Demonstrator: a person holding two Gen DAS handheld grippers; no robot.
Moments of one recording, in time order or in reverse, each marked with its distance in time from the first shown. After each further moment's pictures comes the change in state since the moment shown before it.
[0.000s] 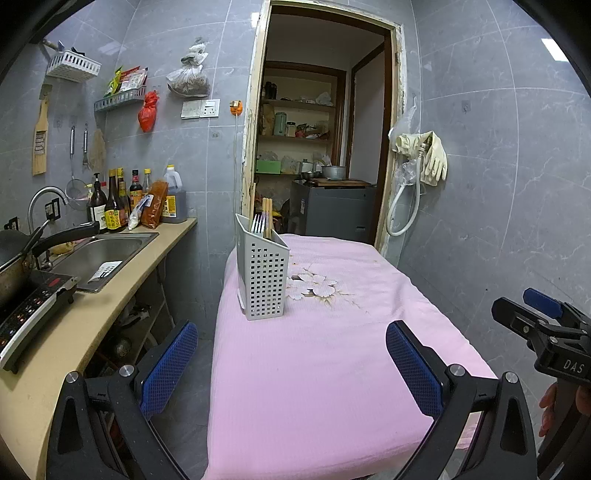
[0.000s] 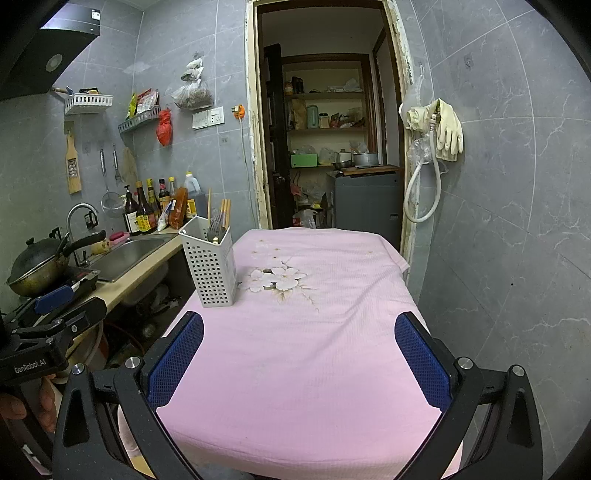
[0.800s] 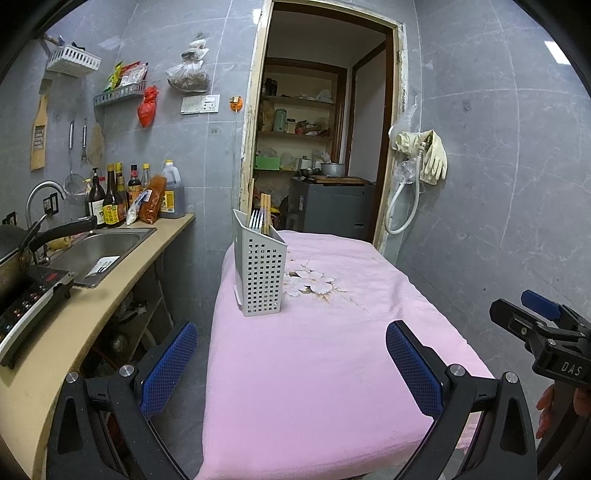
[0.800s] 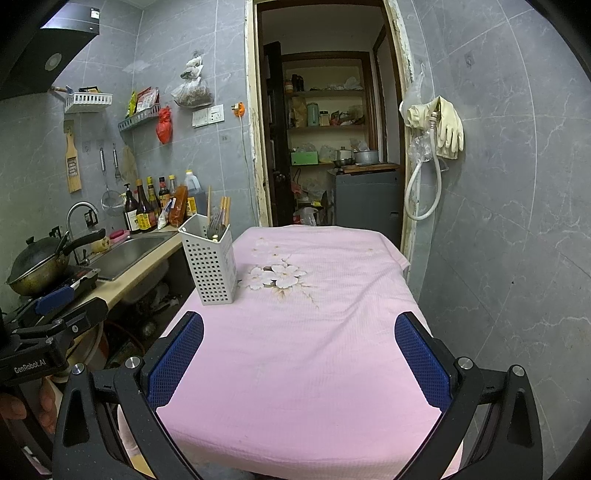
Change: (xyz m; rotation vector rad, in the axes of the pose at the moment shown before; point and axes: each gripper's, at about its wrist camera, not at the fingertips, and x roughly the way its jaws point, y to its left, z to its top) left arm 0.003 0.002 -0.002 -0.012 0.016 -0.009; right arm 0.001 0.002 -0.003 0.001 0.005 -0.001
